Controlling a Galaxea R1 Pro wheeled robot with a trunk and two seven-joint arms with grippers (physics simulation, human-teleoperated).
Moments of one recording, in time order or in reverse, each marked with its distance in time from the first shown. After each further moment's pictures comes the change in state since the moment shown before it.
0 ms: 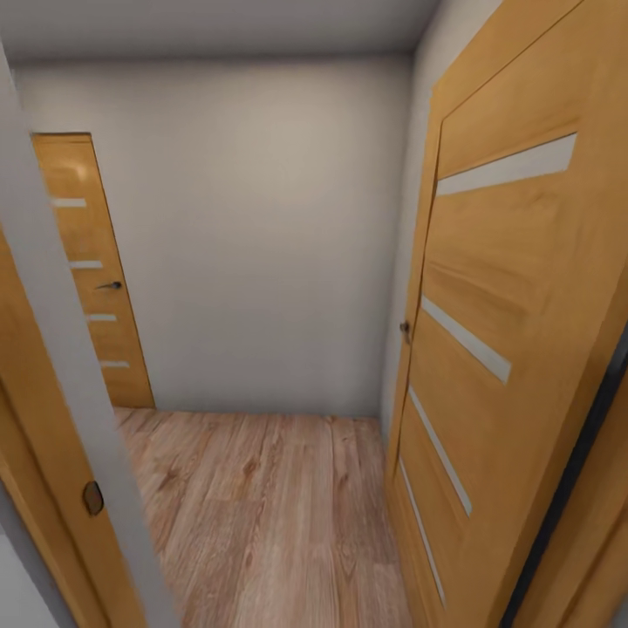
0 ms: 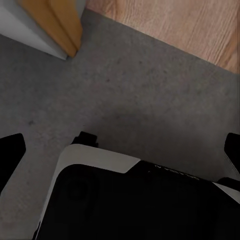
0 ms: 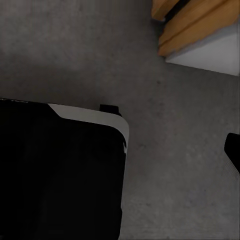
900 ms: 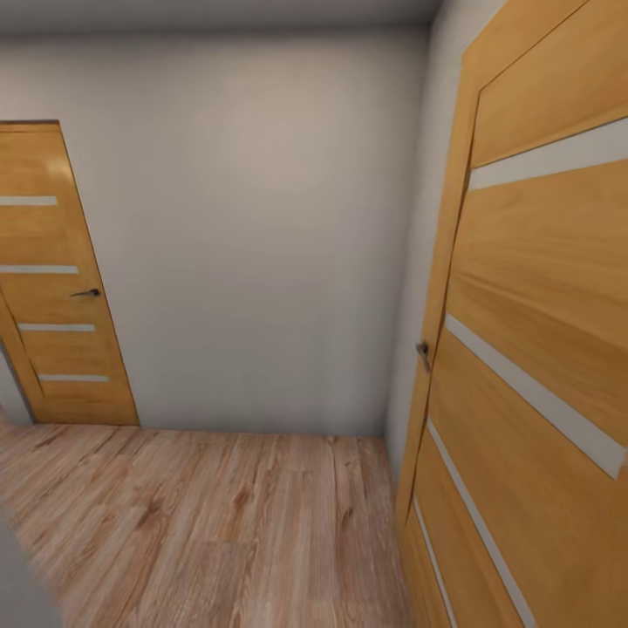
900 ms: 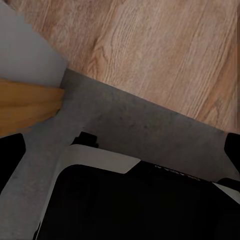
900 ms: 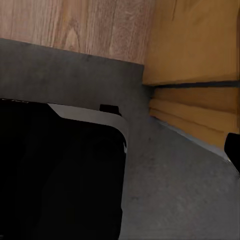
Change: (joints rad) left arm 0.000 0.000 0.000 0.000 0.000 -0.001 0.000; right arm 0.000 0.000 0.000 0.000 -0.001 0.001 -0.001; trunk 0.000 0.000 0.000
